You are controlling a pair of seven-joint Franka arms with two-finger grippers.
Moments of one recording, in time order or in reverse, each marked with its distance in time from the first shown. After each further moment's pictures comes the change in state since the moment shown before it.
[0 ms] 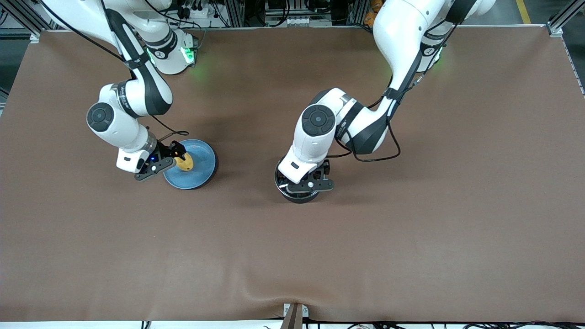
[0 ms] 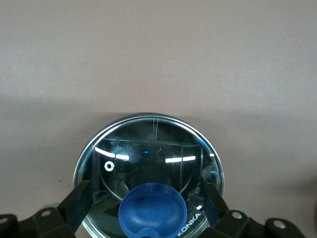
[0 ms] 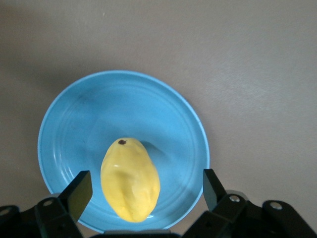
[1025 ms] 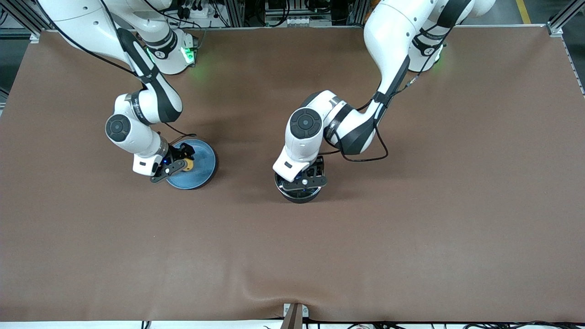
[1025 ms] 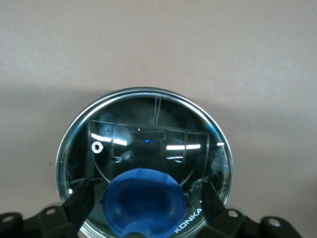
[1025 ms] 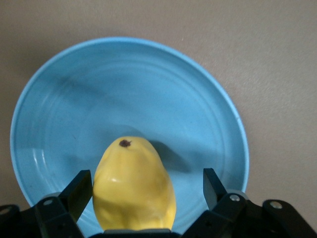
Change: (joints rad) left arm -0.036 0.035 0.008 0.012 0.000 -0.033 -0.059; right arm 0.013 0.107 0.000 -0.019 -0.001 0.073 -0.015
